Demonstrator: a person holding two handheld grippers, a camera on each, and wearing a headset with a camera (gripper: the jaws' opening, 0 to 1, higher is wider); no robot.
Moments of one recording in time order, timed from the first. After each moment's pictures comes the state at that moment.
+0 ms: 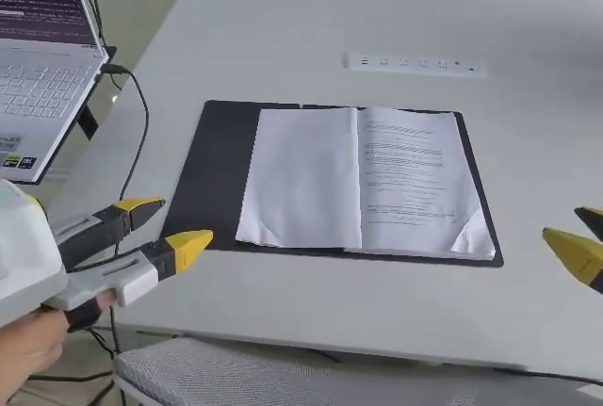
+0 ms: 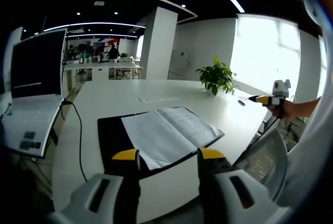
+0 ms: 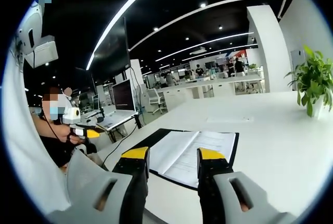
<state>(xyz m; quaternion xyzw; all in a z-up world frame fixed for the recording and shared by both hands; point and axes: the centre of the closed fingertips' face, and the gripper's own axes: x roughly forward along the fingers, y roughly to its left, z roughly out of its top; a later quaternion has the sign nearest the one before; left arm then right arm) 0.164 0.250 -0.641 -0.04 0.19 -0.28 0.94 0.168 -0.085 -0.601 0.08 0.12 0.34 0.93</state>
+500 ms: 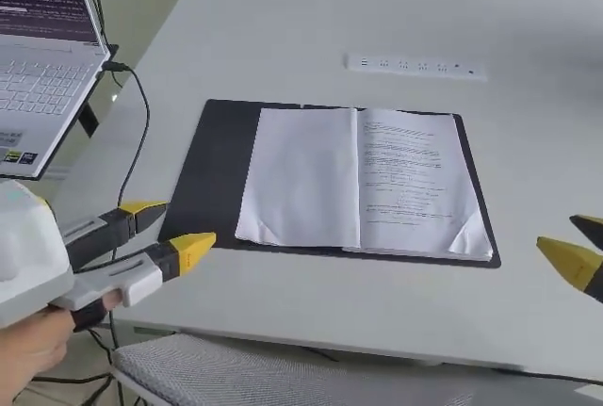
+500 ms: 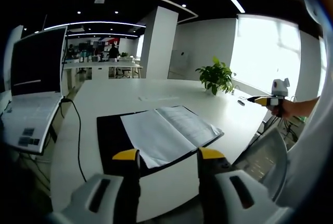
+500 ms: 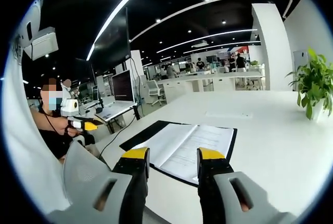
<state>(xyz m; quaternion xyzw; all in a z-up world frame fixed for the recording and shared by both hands) 0.160 0.250 -0.643 -0.04 0.19 -0.28 0.94 0.172 -0.087 -0.606 0.05 0.13 0.34 0.93</state>
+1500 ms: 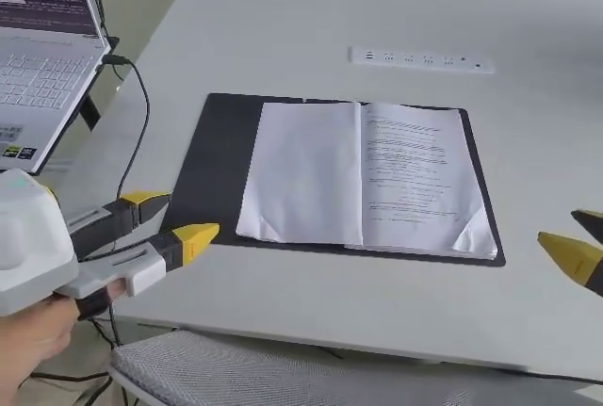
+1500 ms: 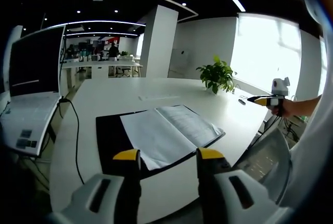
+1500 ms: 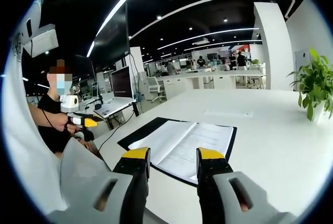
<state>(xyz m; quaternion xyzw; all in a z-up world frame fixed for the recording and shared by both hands) 0.171 0.246 -0.649 -0.04 0.20 -0.28 0.94 0.178 -0.088 -0.621 0.04 0.16 0.34 0.93</state>
